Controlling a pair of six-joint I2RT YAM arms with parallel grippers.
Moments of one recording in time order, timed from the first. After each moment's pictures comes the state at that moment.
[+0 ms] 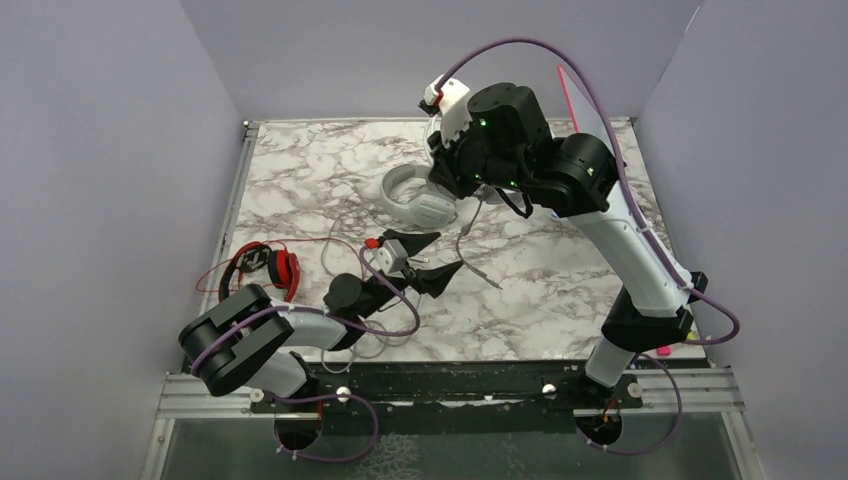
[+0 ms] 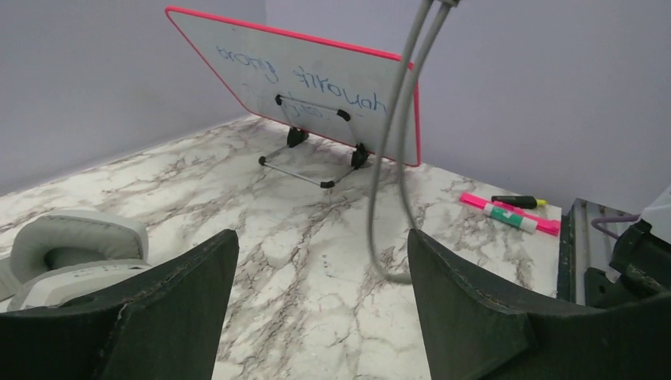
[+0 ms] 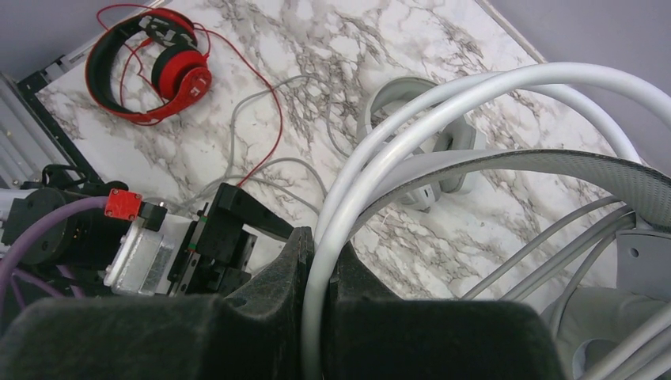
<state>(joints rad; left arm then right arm) -0.86 1.40 0.28 1.48 0.13 -0.15 0.97 1.73 2.40 -1.16 0.14 -0.03</state>
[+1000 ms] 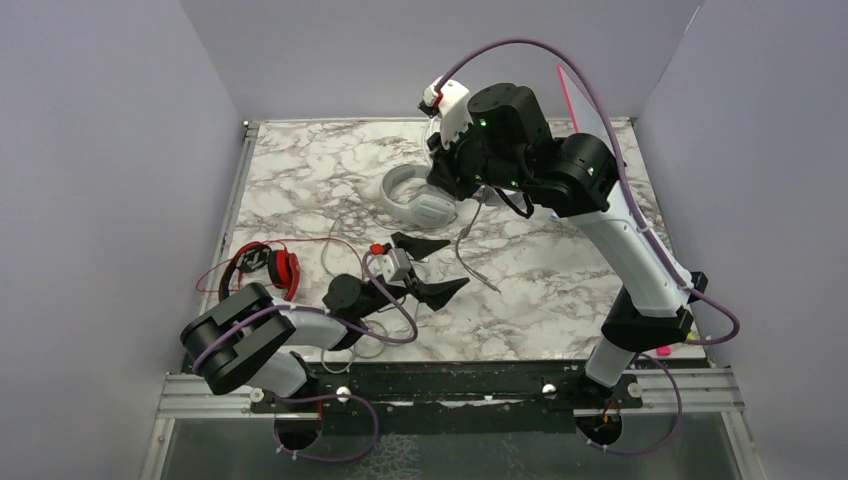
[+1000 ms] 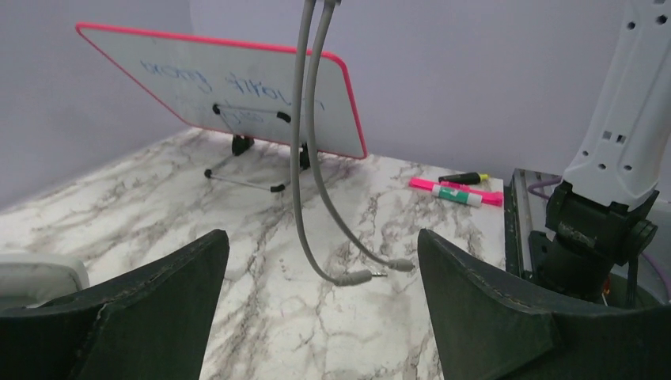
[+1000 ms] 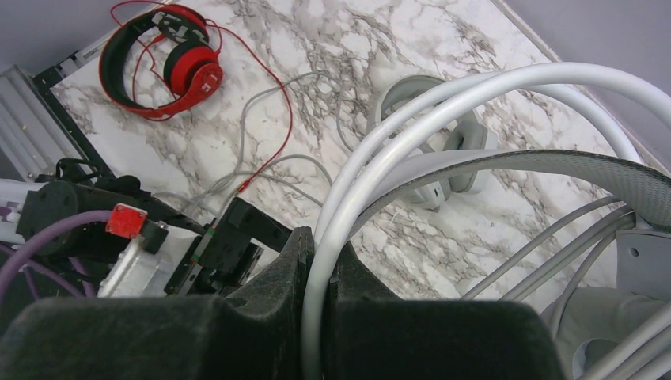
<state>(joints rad) -0.86 1.44 0.28 1.52 0.31 -0.15 0.97 1.73 2.40 -1.17 0.11 -0.02</state>
